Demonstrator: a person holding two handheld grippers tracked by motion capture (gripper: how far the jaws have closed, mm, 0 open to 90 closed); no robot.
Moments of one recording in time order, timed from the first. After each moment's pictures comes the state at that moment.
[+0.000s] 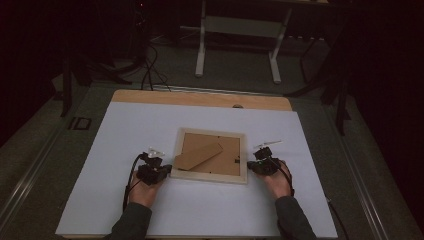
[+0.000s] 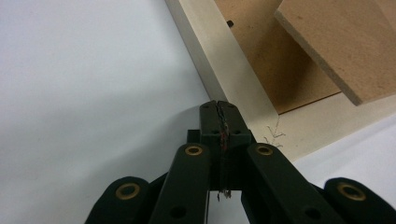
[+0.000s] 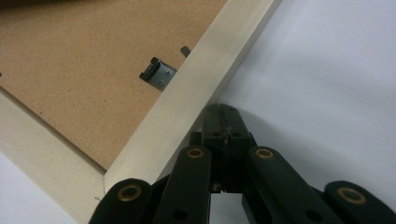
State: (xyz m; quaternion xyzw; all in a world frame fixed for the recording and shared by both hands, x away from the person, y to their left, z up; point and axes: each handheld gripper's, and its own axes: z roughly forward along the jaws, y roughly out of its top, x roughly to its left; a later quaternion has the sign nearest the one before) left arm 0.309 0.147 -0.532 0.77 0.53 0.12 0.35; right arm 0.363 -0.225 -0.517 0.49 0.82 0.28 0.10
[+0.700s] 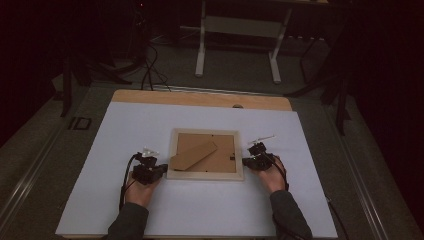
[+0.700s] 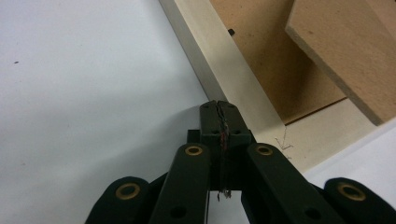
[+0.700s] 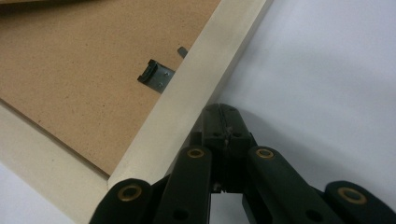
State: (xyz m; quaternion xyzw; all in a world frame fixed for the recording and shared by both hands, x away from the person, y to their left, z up) left arm 0.310 0.161 -0.535 0.75 0.54 0.12 0.36; right arm 0.377 -0.209 -0.516 0.48 0.83 0.27 0.09
